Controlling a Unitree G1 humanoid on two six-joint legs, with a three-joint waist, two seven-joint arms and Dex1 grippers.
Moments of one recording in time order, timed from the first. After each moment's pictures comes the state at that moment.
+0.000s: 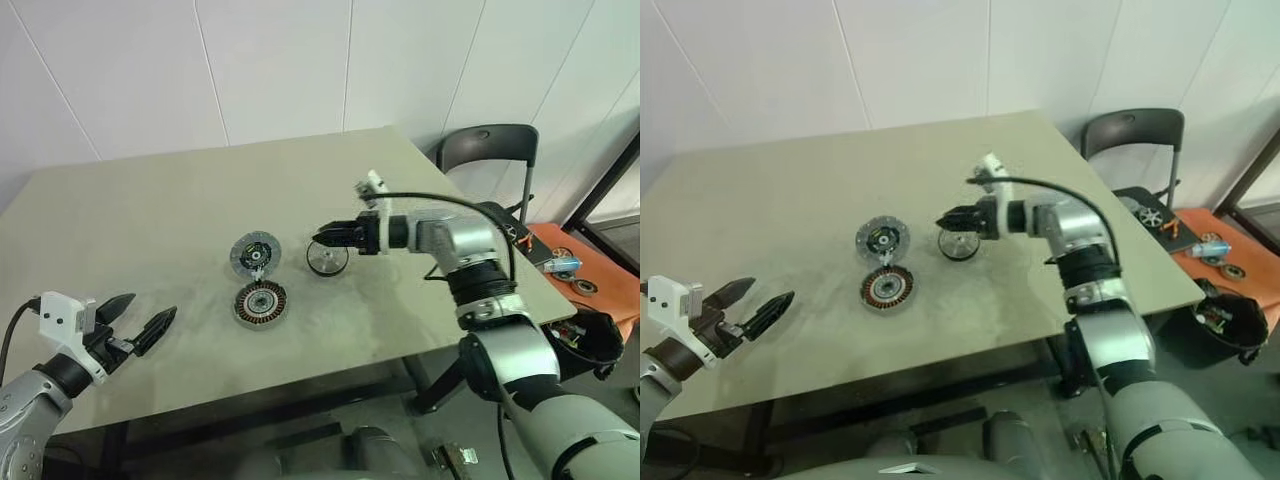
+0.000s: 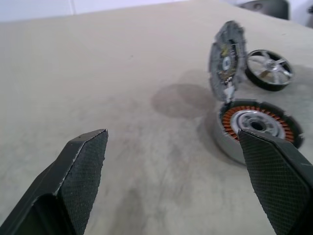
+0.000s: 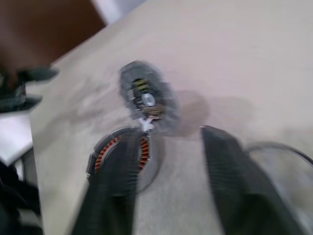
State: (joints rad) left arm 0.34 0.56 0.56 -0.38 -0.60 0.43 -0.71; right arm -0.95 -0.31 0.00 0.59 0.29 0.86 1.07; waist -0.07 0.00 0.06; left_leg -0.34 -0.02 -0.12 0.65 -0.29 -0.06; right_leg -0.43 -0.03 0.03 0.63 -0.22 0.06
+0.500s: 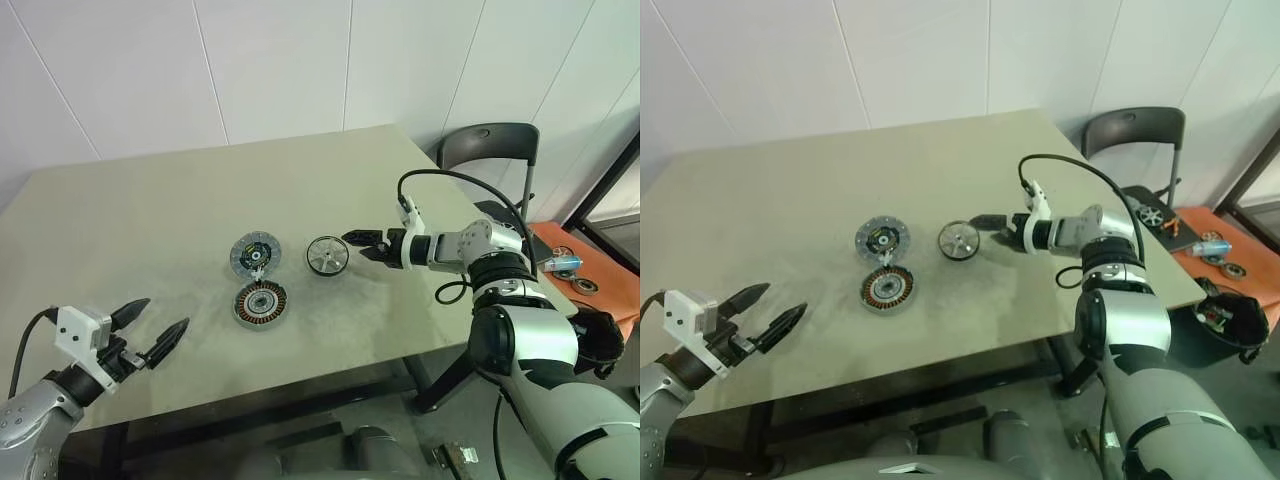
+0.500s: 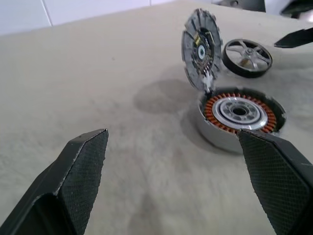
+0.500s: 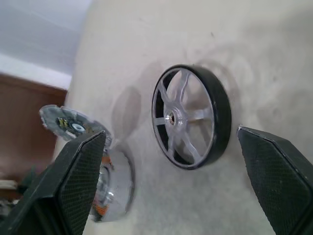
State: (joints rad) left arm 0.38 0.53 0.49 -0.32 -0.52 0.23 -0.79; right arm -1.07 -0.30 -0.33 1.11 0.41 1.06 0.70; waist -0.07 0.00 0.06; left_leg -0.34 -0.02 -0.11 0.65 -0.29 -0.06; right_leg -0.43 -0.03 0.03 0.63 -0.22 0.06
